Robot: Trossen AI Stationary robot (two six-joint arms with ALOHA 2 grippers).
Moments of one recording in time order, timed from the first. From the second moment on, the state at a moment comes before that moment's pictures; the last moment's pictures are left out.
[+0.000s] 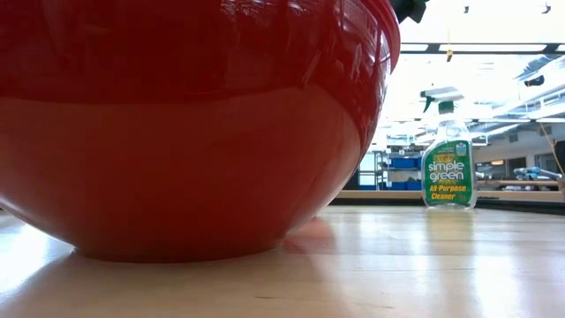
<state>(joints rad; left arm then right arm) -0.37 1.82 1.43 -1.04 -0.06 -1.29 -0.28 1.50 1.27 -0.48 -0.19 0.30</state>
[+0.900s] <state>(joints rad) -0.37 1.61 1.43 -1.06 -0.23 -1.21 -0.25 1.80 1.27 -0.55 -0.16 0.23</state>
